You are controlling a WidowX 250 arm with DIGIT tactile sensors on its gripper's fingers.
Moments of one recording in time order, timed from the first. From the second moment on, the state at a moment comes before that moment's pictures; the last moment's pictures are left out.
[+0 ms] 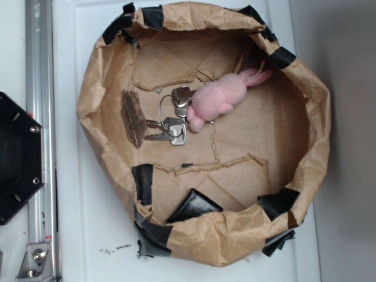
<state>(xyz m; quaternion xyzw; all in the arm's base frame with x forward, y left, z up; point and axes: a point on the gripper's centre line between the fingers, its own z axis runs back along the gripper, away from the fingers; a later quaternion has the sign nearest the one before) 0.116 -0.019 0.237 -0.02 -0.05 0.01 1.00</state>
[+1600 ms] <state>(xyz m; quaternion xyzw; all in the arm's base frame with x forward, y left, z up) 0.238 -0.035 0.125 -0.08 -0.03 0.32 0.94</state>
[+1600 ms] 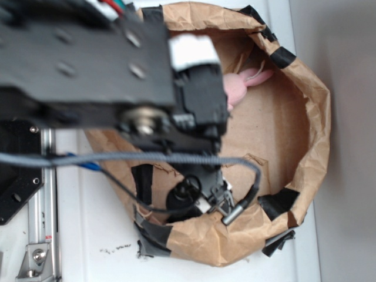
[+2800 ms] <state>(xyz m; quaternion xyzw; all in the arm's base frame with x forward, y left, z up) 0.247 -0.039 0.079 -0.04 -0.01 0.33 0.94</state>
